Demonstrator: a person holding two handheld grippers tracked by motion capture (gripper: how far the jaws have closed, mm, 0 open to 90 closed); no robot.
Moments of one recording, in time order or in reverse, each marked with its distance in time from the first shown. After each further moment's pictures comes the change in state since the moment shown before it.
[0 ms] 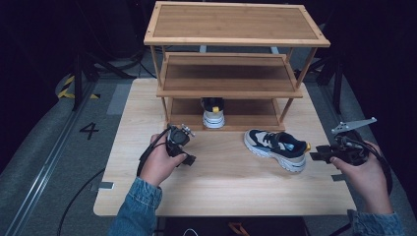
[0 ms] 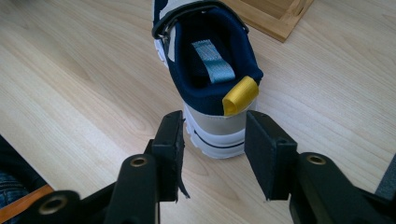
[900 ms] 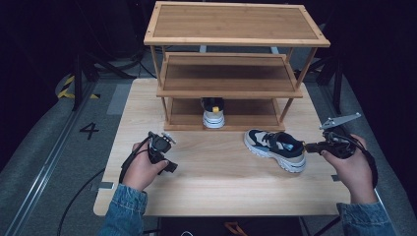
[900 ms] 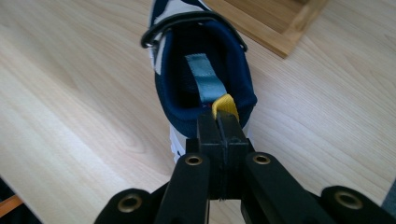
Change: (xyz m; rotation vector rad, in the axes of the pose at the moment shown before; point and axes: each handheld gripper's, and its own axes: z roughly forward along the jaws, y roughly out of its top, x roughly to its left) left arm 0.023 -0.040 0.001 0.067 0.014 -0.075; right arm 0.005 0.018 0.018 0.011 -0.026 -0.057
